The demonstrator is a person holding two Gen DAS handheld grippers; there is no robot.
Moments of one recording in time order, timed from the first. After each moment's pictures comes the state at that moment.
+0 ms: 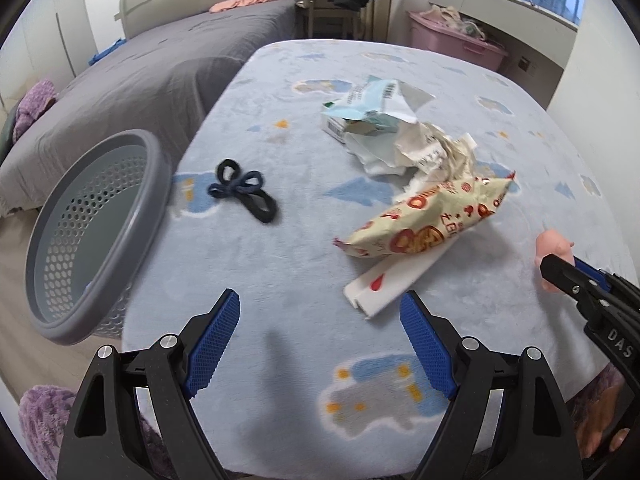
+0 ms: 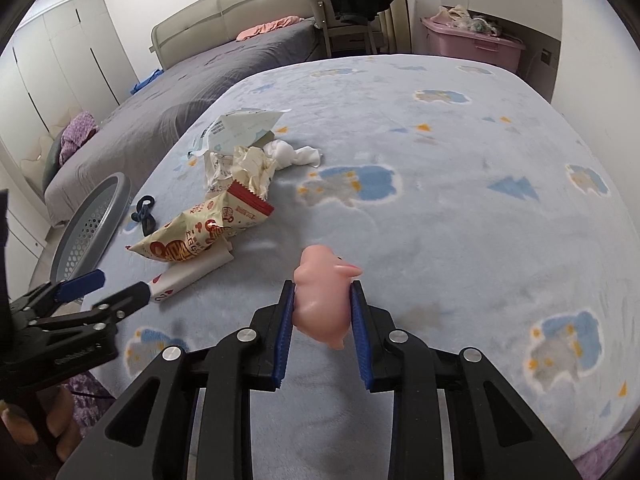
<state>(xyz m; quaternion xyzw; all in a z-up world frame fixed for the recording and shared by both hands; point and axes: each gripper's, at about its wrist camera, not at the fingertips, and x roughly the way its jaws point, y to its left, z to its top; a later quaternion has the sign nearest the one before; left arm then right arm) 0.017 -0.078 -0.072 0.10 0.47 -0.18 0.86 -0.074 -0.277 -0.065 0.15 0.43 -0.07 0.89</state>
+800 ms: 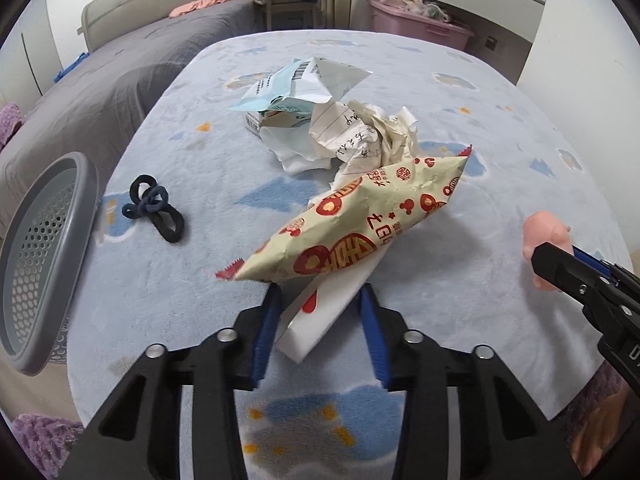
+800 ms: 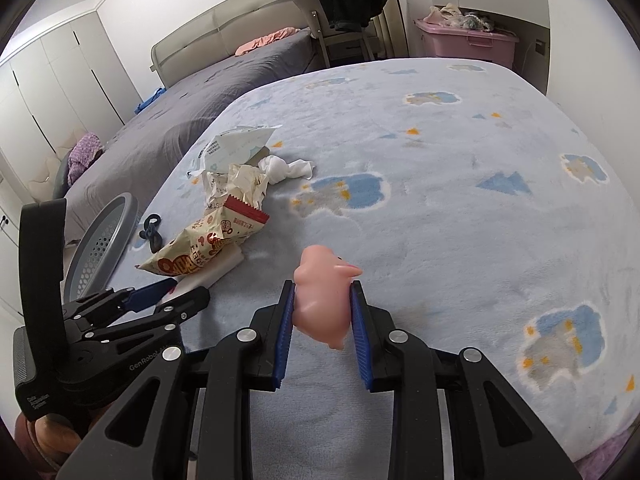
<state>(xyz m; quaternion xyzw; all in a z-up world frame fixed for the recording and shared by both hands) 0.018 -0.123 -0.090 0.11 0.48 -0.23 0.84 -0.083 -0.290 -0.062 0.18 0.41 -0.06 0.89</state>
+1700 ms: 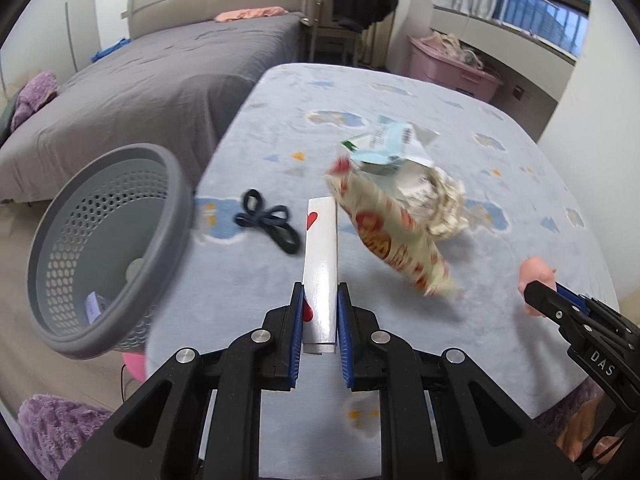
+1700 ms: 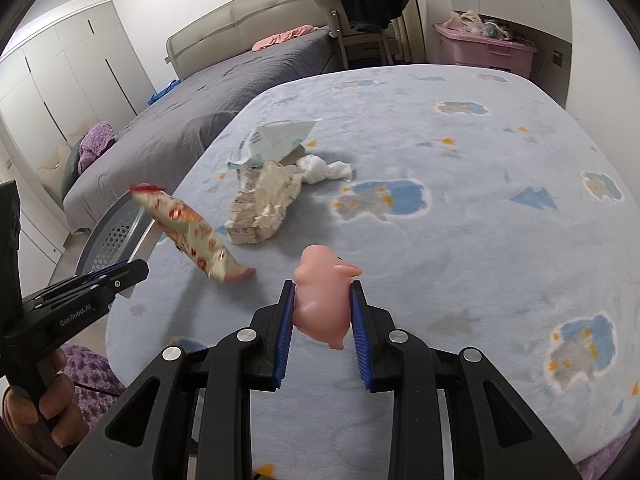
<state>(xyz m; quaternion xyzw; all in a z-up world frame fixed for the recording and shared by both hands) 0.027 -0.044 -0.045 0.05 0.45 -0.19 0.87 -0.070 -0.262 -0.051 0.16 0.41 -0.03 0.90</state>
